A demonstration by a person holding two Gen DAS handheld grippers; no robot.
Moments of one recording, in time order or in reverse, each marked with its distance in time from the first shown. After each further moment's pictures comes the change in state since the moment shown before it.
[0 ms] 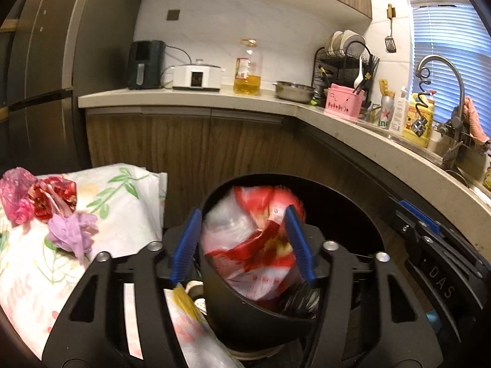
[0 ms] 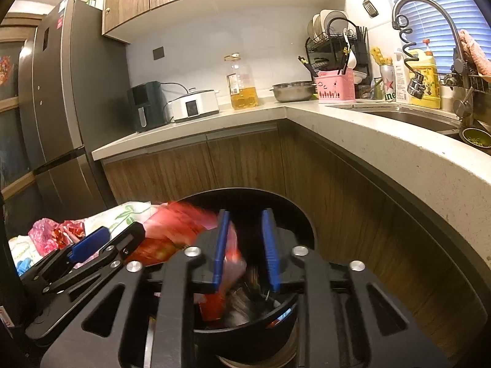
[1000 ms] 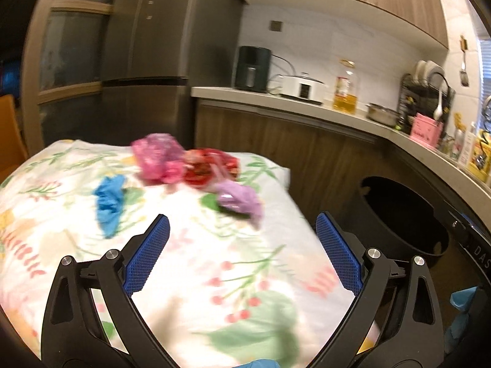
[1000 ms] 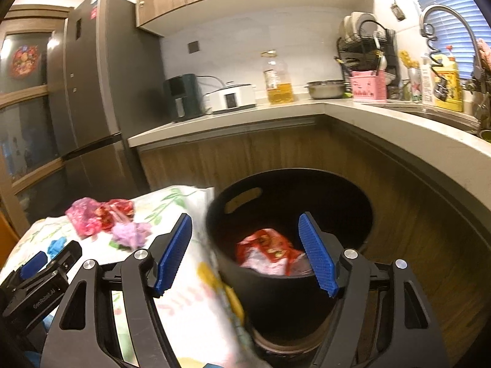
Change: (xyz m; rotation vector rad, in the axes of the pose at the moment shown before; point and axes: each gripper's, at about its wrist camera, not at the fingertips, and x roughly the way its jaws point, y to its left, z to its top) left arm -0.126 0.124 -0.040 -0.181 -0.034 0.386; right arm -0.039 0.077 -0.029 -0.057 0.025 0.155
